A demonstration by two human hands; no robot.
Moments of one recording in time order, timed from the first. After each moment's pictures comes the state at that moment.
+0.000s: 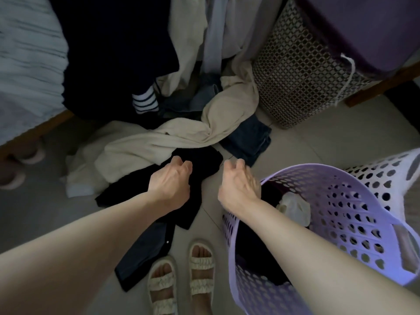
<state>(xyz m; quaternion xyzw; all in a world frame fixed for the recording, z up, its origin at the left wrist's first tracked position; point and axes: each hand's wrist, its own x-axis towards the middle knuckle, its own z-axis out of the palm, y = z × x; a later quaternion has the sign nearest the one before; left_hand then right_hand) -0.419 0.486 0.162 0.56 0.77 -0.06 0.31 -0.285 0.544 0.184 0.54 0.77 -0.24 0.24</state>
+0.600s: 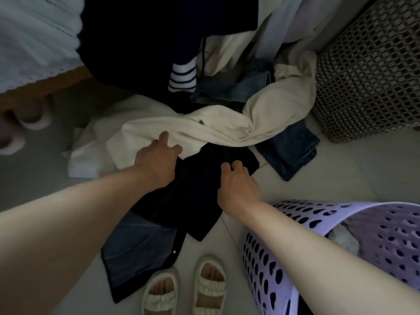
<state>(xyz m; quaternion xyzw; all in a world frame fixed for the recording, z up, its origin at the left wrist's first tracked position) -0.528 0.474 0.023 0.51 0.79 -0.14 0.31 -0.367 0.541 0.050 0.42 0.81 -0.25 0.32</state>
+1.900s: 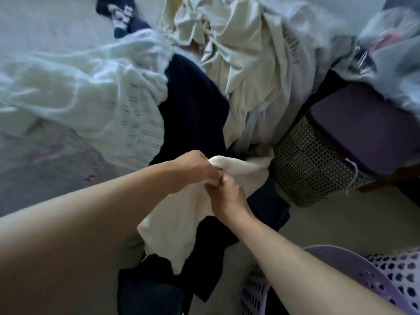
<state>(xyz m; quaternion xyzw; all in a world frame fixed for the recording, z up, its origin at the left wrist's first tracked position) -0.542 0.542 0.336 0.34 0.78 0.22 0.48 -0.426 0.557 0.307 0.50 0.73 -0.46 -0.07</state>
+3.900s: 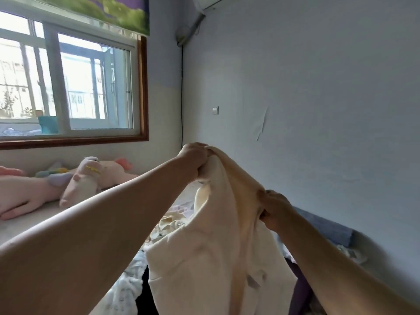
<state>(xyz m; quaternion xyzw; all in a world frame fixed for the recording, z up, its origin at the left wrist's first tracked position) -0.394 0.527 0.975 0.37 0.61 0.63 0.30 -0.232 0.598 0.886 0.48 0.53 -0.55 -0.44</state>
